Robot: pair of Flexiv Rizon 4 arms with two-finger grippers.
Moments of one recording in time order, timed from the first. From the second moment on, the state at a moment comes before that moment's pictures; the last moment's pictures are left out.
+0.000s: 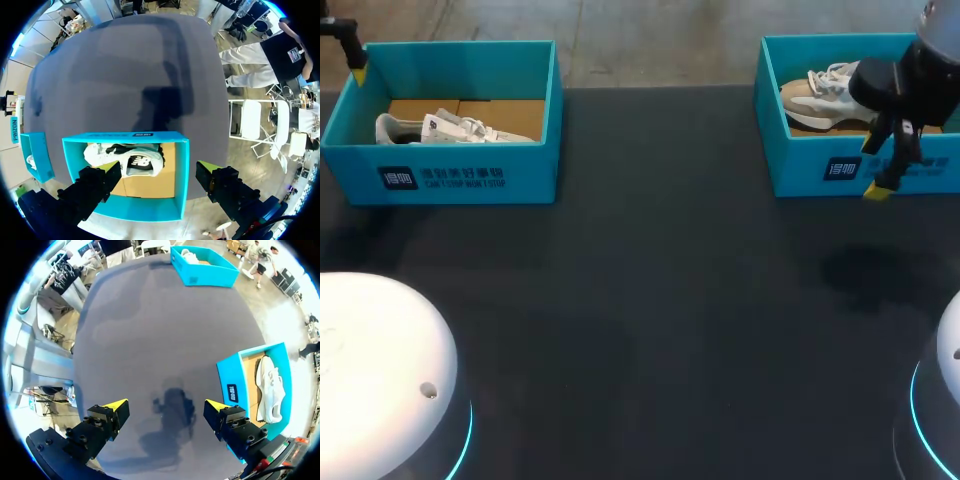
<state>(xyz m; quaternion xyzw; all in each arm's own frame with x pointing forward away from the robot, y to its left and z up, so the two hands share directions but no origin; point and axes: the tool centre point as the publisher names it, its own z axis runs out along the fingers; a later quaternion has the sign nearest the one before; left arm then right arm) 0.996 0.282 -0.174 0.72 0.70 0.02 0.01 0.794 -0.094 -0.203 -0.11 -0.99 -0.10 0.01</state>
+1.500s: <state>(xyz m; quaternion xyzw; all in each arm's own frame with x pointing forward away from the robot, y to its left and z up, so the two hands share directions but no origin) 0.996 0.282 -0.174 0.72 0.70 0.02 0.01 0.936 -0.191 -0.188 -0.58 -0.81 -0.06 0.03</state>
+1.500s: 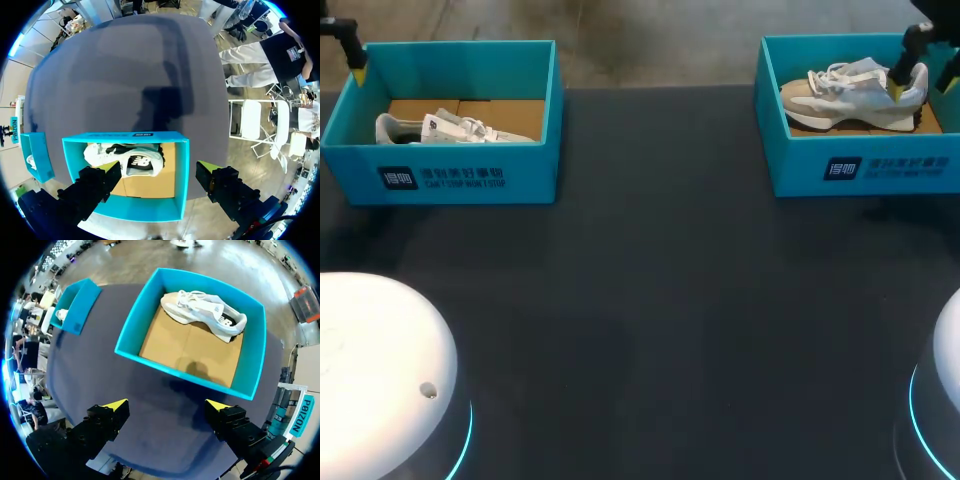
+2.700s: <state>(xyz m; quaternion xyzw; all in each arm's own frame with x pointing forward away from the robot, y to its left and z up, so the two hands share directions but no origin) 0.996 0.282 -0.174 0.72 0.70 0.02 0.01 1.111 -0.274 -0.262 -0.73 -0.68 0.01 -0.13</state>
